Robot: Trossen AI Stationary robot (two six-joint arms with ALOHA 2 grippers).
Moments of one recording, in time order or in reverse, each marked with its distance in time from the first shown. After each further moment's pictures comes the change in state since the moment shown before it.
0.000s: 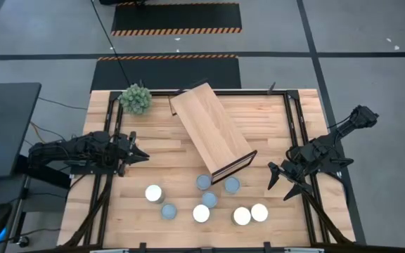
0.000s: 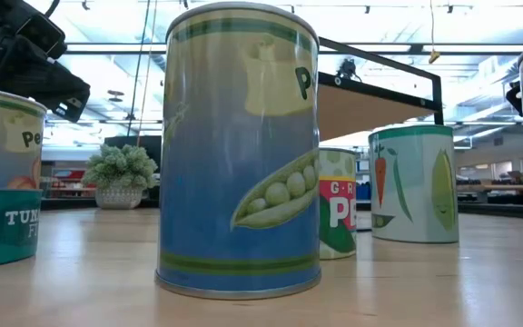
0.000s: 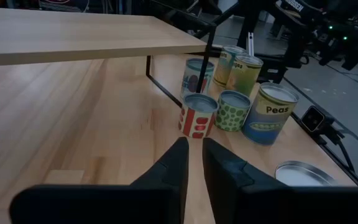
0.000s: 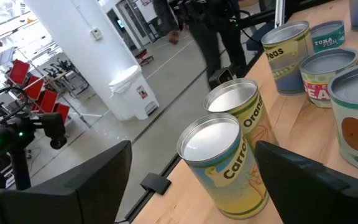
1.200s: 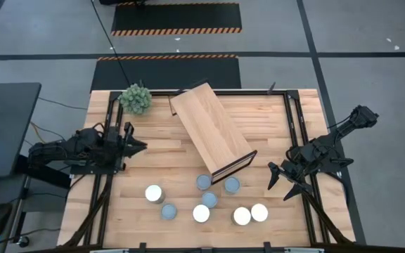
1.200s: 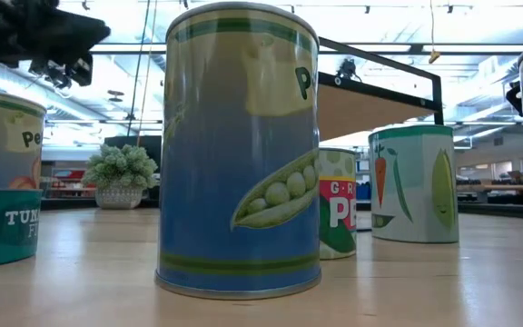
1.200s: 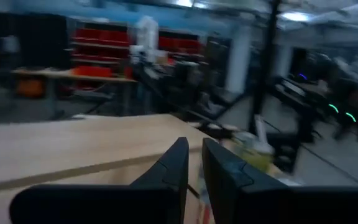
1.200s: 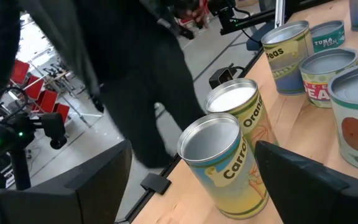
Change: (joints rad) left arm 0.000 0.000 0.000 0.351 -0.145 -0.031; right arm 0.000 0.000 0.000 0.000 0.000 0.000
